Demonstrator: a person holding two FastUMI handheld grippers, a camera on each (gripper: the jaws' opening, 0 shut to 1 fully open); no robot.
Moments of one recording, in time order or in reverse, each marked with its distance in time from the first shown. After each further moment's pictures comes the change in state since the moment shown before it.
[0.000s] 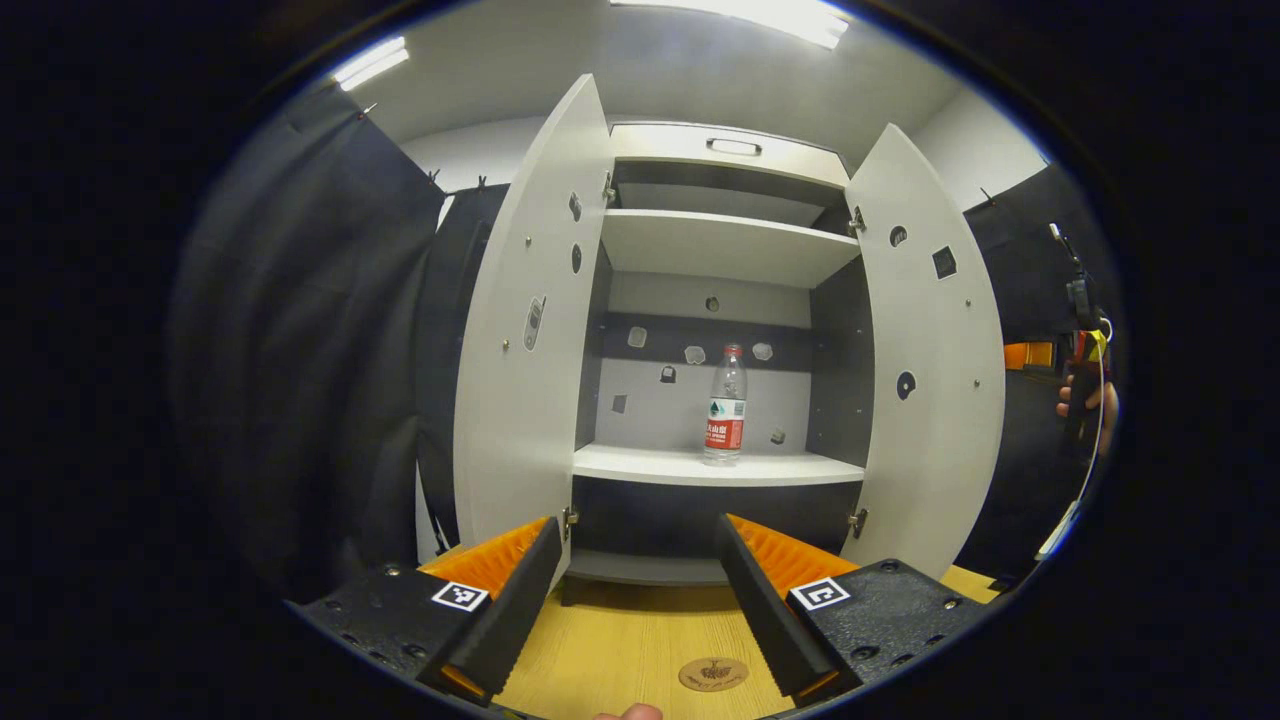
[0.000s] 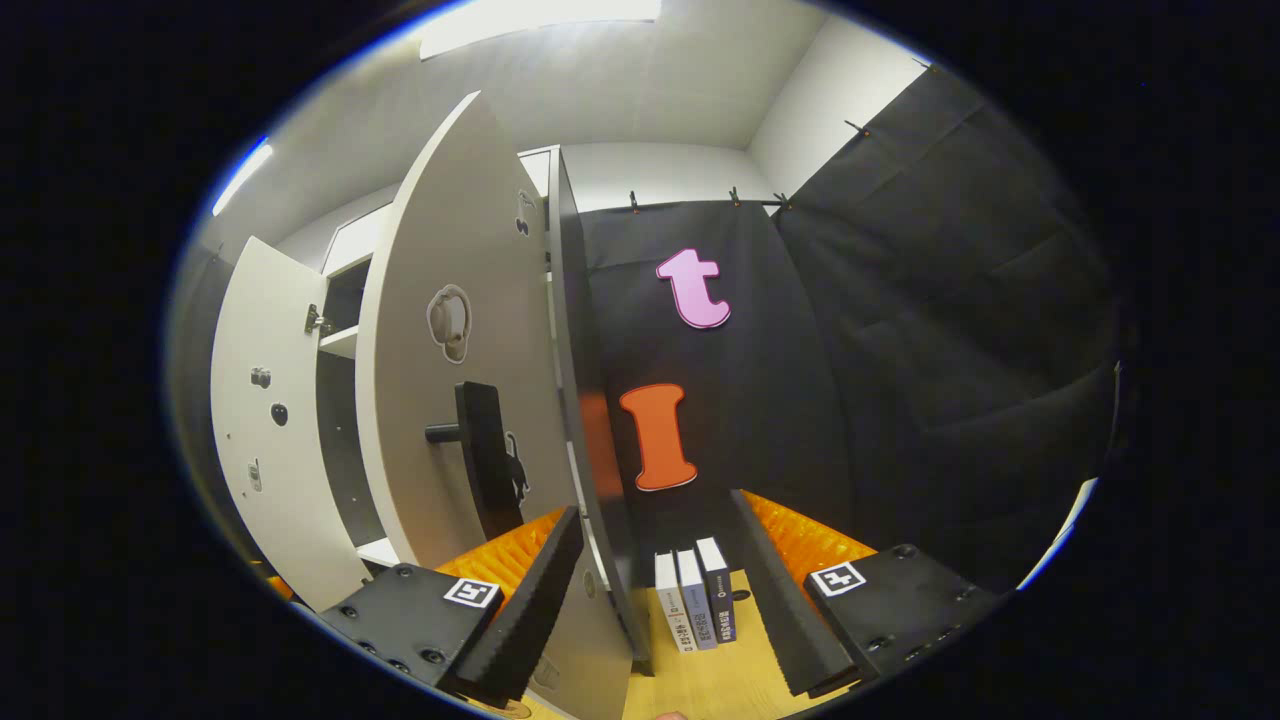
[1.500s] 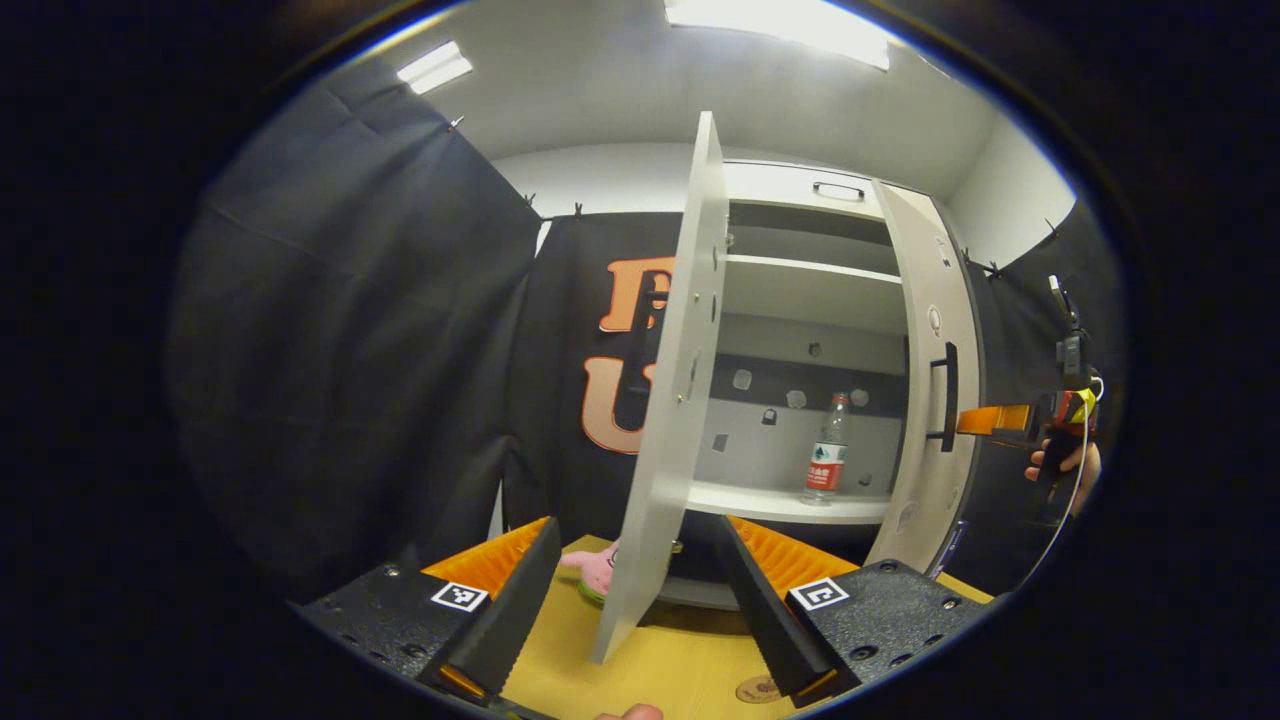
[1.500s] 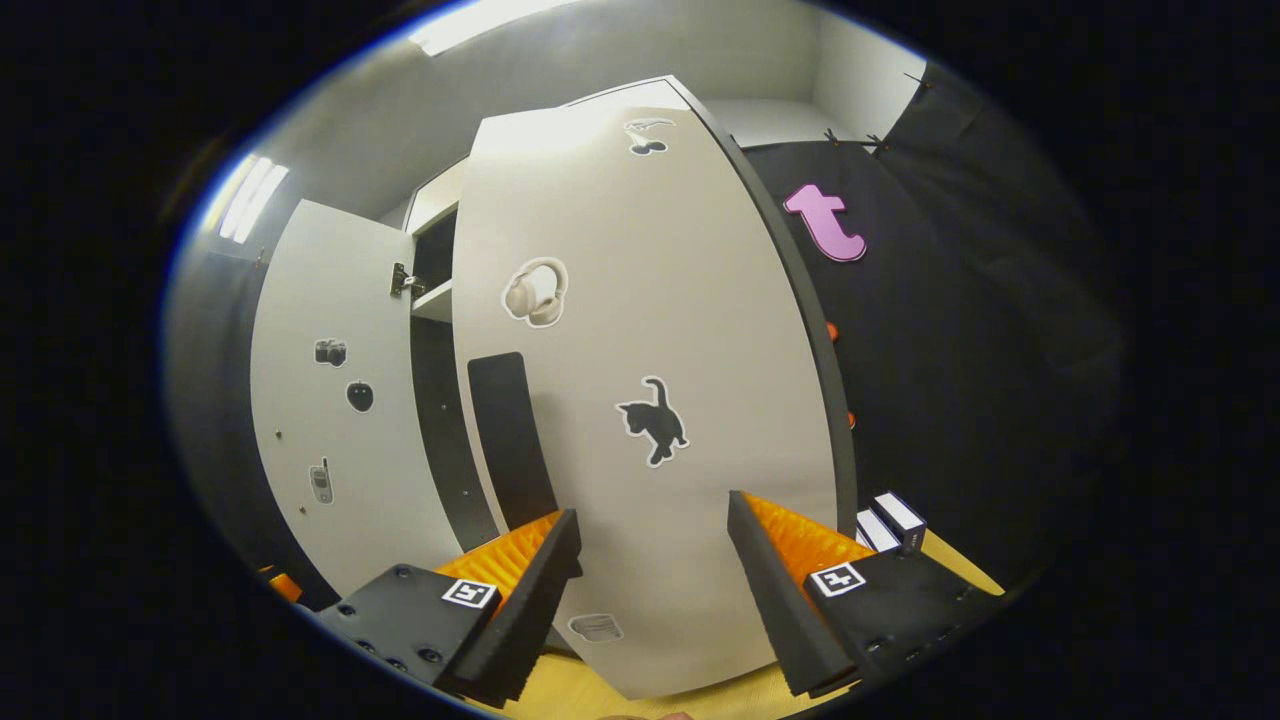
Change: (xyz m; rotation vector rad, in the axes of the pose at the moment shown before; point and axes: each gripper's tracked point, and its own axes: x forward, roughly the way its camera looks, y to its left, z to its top) left arm -0.042 0.132 0.040 -0.038 -0.119 0.319; right arm 0.067 0.181 -0.073 0.068 0.115 0.270
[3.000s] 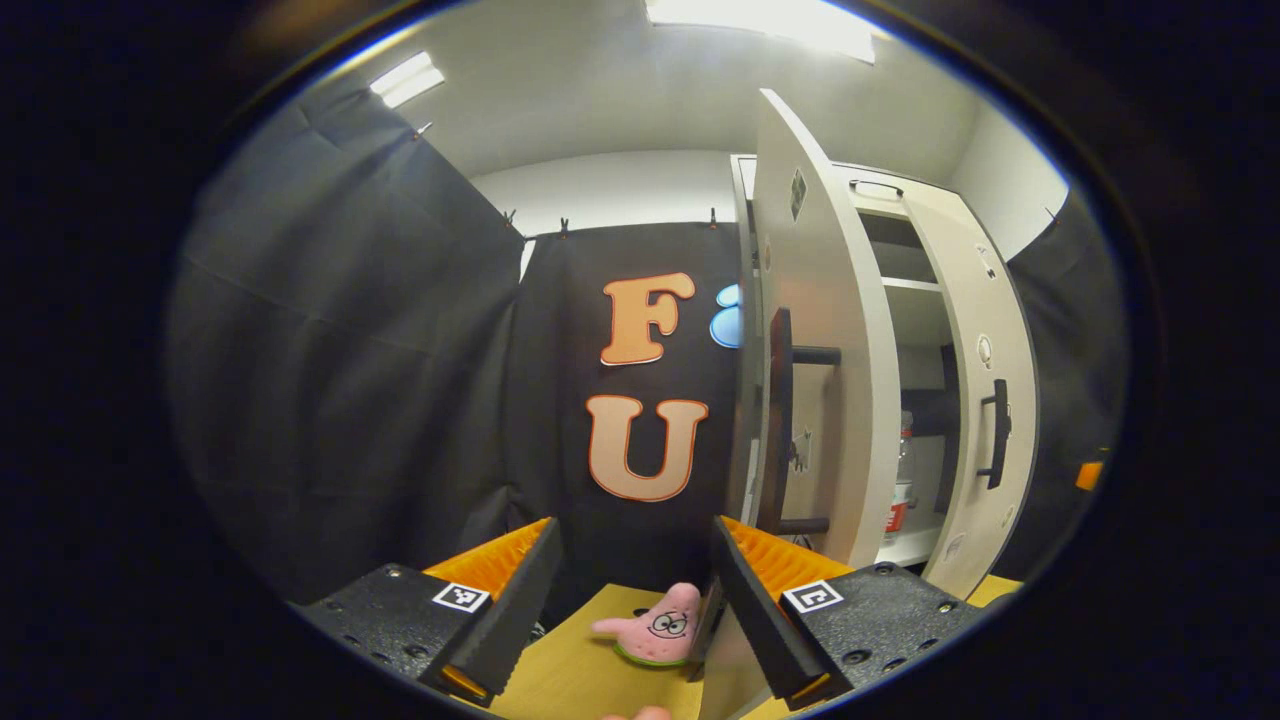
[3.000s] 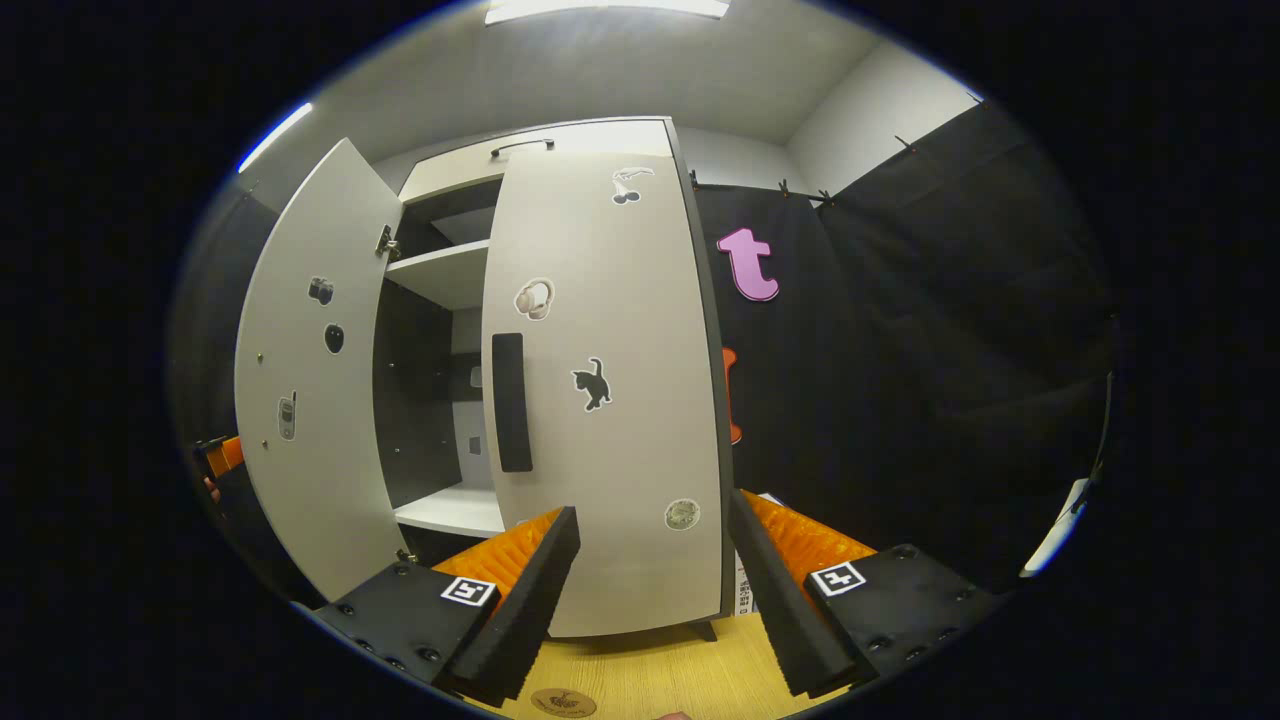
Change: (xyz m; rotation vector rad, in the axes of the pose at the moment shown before) left arm 0.135 0.008 0.047 0.039 -0.035 -0.132; right arm -0.116 -0.018 -0.023 -0.158 -0.060 -0.298
